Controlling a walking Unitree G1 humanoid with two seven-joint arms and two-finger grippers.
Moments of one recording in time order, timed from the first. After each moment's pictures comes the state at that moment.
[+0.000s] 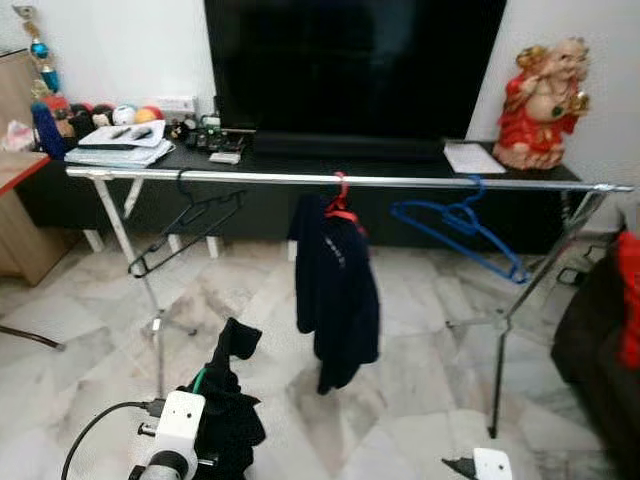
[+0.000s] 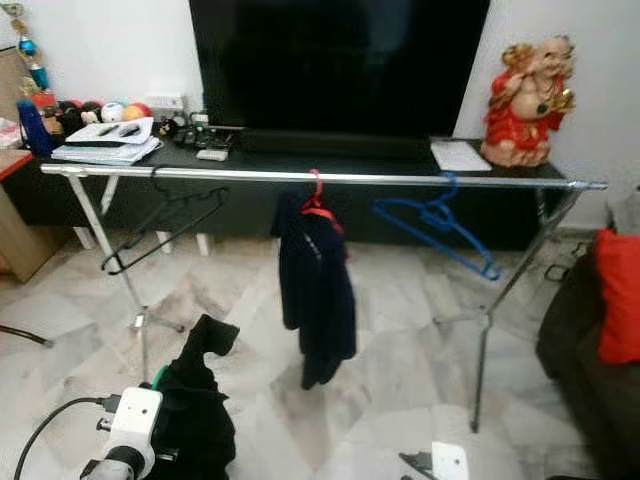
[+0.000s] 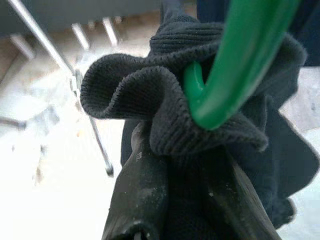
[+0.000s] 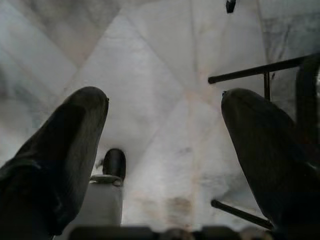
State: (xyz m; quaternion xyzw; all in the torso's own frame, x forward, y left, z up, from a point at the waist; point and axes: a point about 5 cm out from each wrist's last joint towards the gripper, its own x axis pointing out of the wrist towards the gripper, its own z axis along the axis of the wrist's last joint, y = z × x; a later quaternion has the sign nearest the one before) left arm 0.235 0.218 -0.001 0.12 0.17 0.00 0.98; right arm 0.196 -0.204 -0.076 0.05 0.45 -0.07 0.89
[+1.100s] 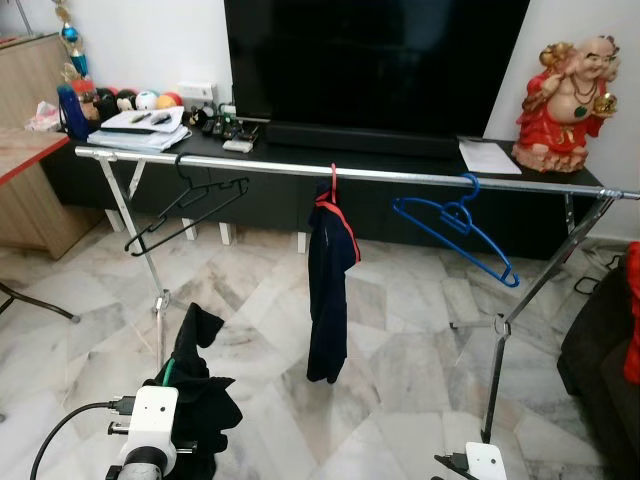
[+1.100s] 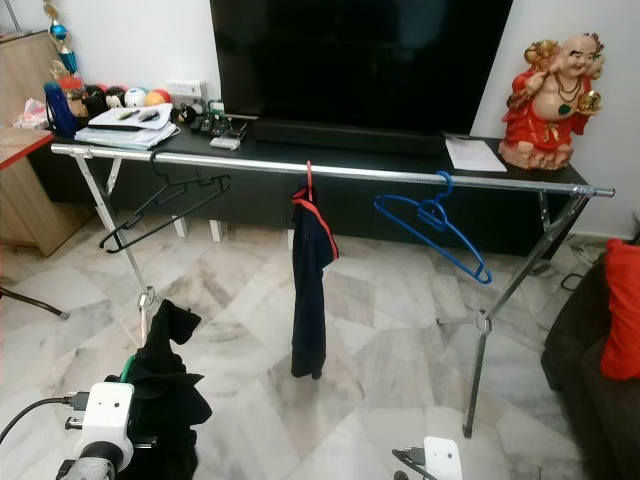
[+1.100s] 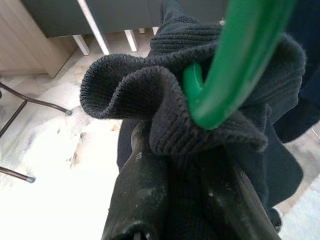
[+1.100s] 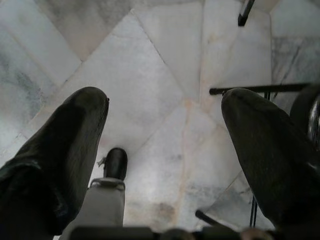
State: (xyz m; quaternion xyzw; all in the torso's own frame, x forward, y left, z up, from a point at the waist) left arm 0.239 0.228 0.016 0.12 0.13 0.07 0.98; right arm 0.197 -0.205 -0.076 0.04 0.46 -0.06 0.89
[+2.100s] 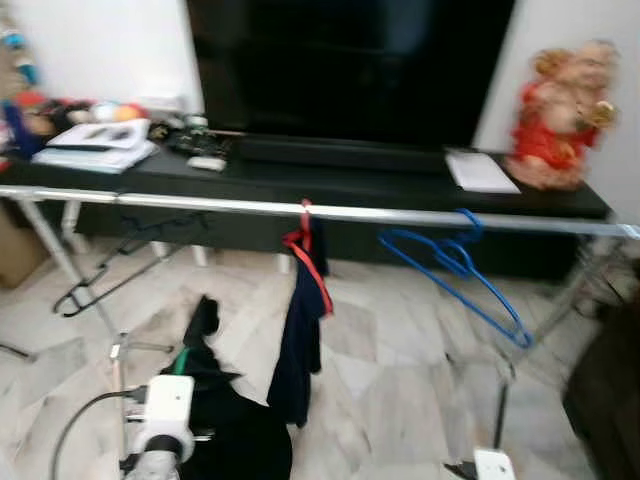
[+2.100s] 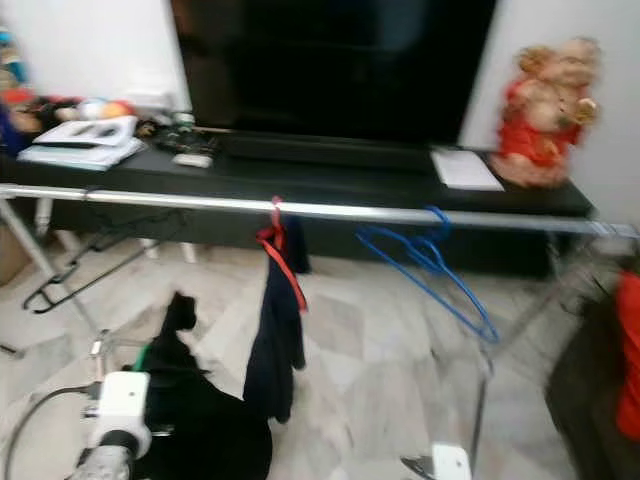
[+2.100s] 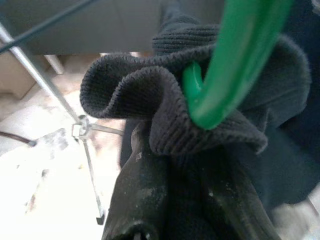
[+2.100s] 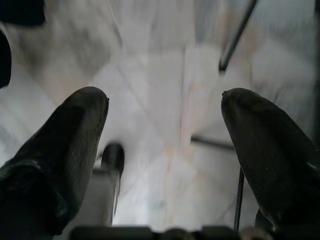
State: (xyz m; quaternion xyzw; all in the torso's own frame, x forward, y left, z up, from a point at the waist) left arm 0.246 0.211 0.020 0.10 0.11 0.06 0.99; right arm 0.195 -0.213 -0.075 0.03 0.46 -0.06 0.89
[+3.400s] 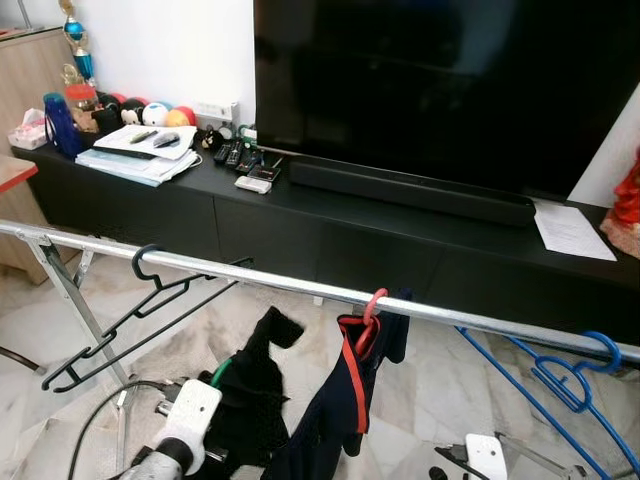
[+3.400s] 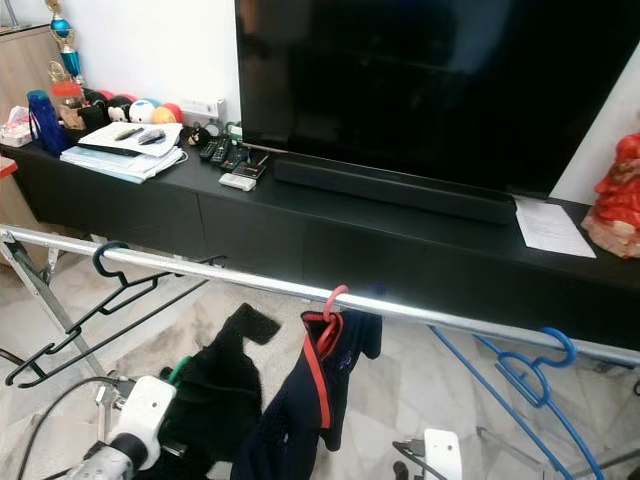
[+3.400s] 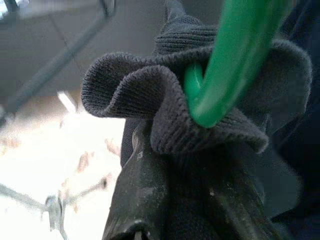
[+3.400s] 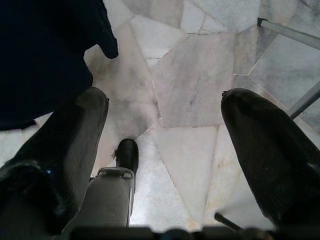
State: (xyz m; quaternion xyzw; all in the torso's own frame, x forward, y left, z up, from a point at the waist) left arm 0.247 0.196 0.039 0.15 0.09 -0.14 0.98; right arm 0.204 -0.202 -0.072 0.04 0.44 -0.05 0.89
